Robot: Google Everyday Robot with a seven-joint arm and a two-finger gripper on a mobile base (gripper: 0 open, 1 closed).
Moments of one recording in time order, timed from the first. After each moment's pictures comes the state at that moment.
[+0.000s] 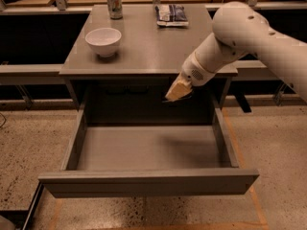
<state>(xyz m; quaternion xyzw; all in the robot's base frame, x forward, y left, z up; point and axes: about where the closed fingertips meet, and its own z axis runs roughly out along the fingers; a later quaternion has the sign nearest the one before) 0.620 -0.070 0.809 -0.54 0.79 0.16 0.23</state>
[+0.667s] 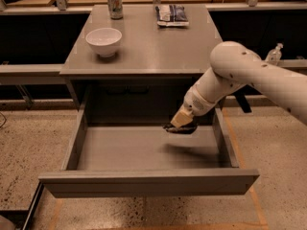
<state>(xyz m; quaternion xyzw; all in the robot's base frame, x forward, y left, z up) 0.576 -0.085 0.722 -0.51 0.82 0.20 0.16</state>
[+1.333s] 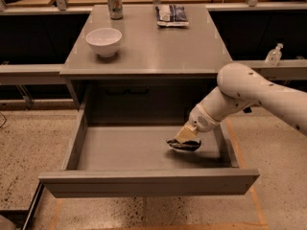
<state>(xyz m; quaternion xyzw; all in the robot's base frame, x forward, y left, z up) 0.543 -0.099 0.679 -0.45 0.85 0.24 0.13</state>
